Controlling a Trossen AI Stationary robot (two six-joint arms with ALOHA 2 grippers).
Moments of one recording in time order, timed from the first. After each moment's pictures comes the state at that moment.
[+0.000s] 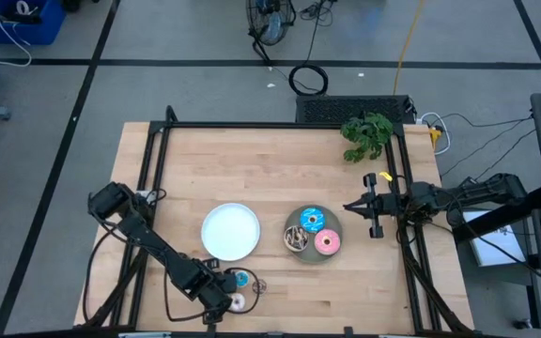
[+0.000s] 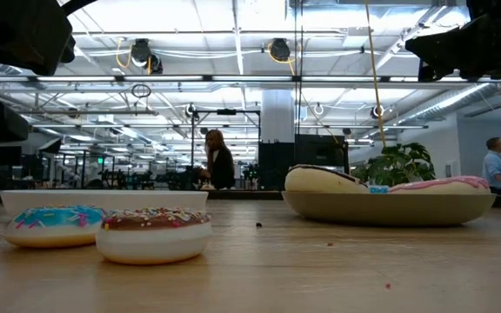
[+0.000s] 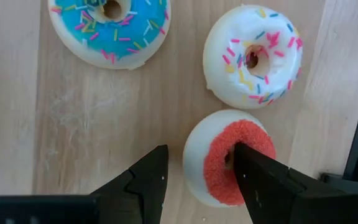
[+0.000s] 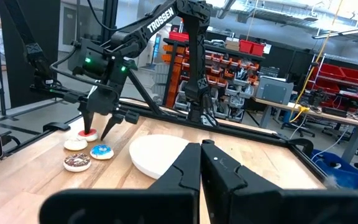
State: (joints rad) left arm -0.72 1.90 1.14 -0.52 0.02 -0.90; right arm 0.16 0.31 0.05 0.34 0.05 -0.19
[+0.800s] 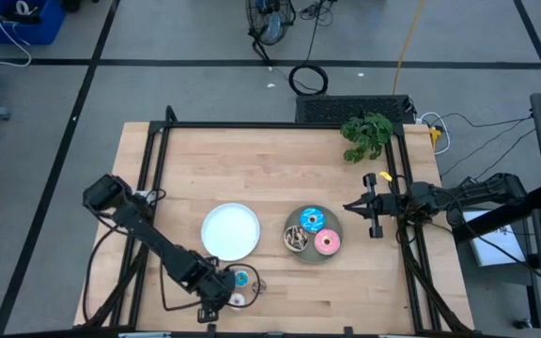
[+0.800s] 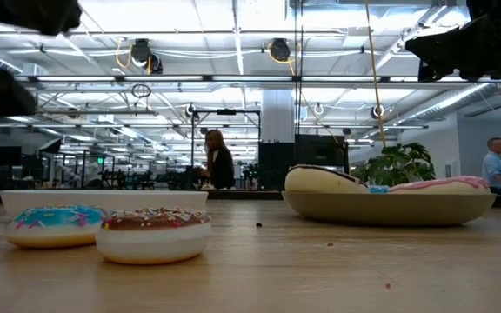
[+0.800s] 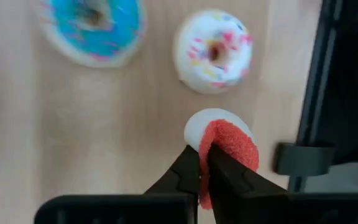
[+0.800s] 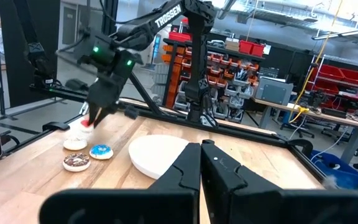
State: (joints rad) left arm -0.69 1.79 1.13 -0.55 0.11 -0.82; right arm 0.16 0.31 0.05 0.34 0.05 -0.19
